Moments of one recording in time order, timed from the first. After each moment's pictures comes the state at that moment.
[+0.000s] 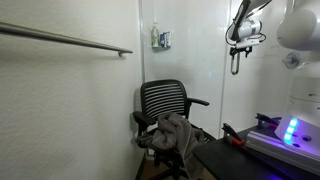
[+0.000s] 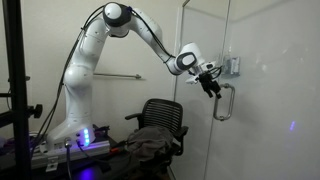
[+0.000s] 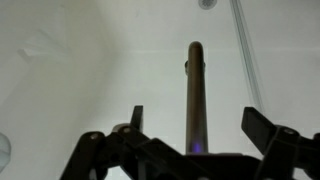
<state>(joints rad) -0.31 0.29 -0.37 -1.97 -0.15 2.82 0.11</state>
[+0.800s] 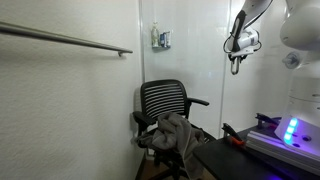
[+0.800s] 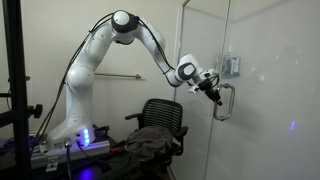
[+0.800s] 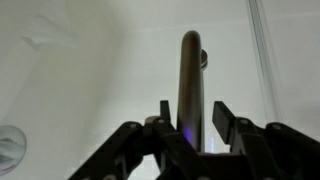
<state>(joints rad) -0.18 0.43 -0.52 -1.97 -0.27 3.05 0.38</state>
